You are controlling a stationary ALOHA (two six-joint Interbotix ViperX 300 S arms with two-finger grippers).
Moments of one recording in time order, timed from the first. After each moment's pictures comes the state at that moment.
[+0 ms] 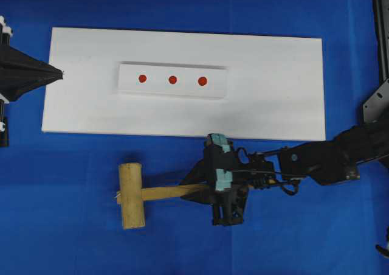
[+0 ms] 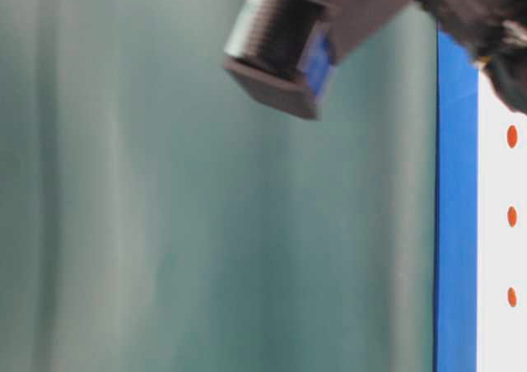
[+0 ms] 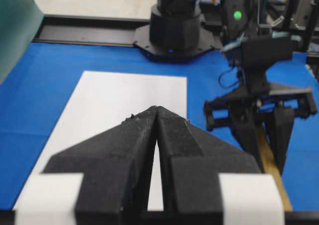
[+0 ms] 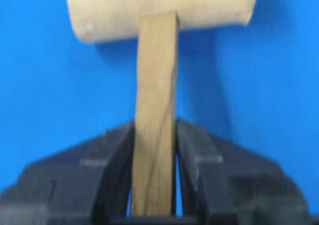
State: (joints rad) left arm 0.05 -0.98 1.20 -0.02 -0.20 -0.01; right arm 0.31 0.22 0.66 0.22 -0.37 0.25
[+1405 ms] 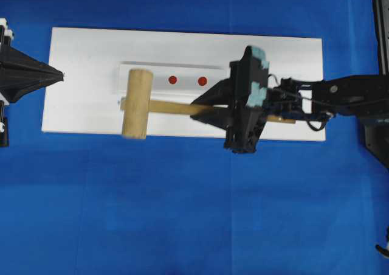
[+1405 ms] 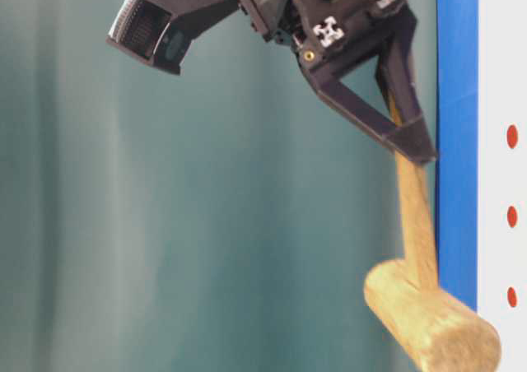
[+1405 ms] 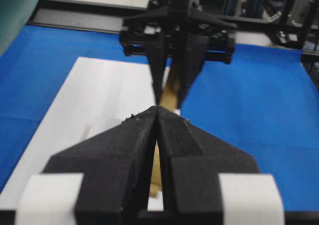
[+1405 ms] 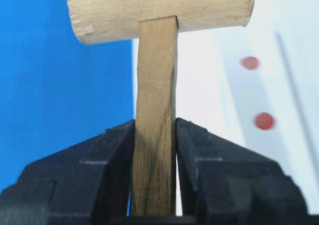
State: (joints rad) left arm 0.05 -0.98 1.20 -0.02 -0.18 -0.06; right arm 0.01 -0.08 0.79 0.22 -0.30 0.11
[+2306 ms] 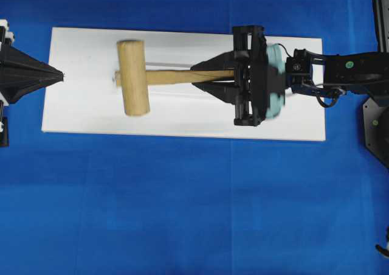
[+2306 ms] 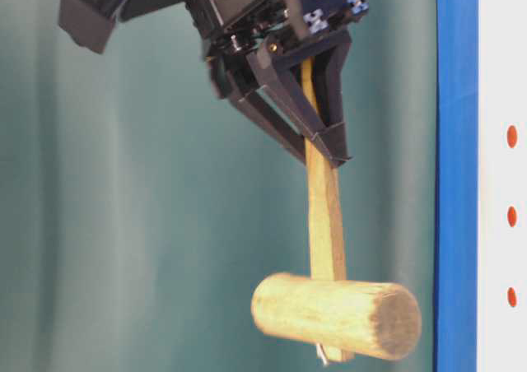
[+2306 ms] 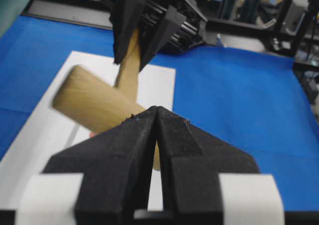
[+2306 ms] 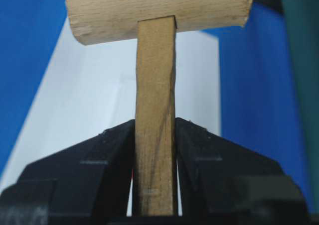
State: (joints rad) left arm 0.05 -0.98 1.20 -0.02 -0.17 -0.14; right arm -0.08 -0.16 0.77 0.13 -0.31 -0.46
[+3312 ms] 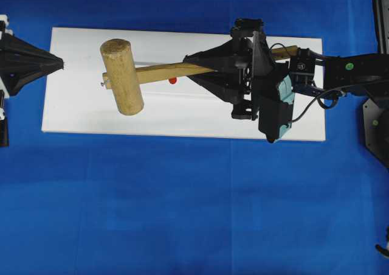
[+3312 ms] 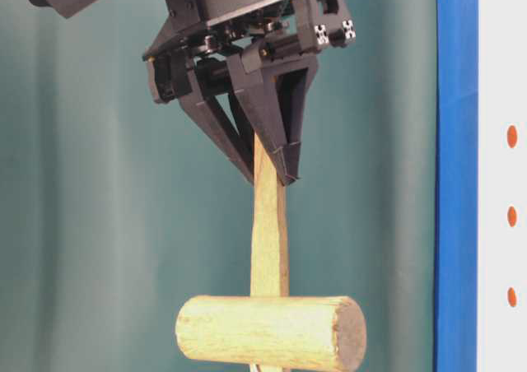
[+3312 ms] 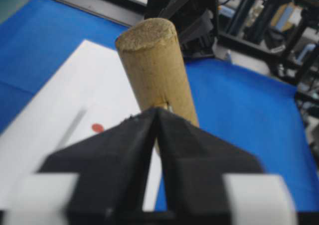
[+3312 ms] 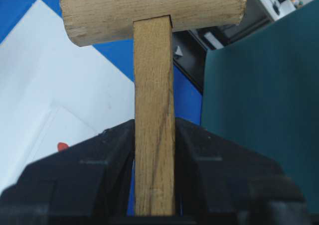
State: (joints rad) left arm 0.12 -0.98 1.21 -0.02 -0.18 -0.32; right arm -0.08 -0.16 0.77 0.14 -0.48 -0.80
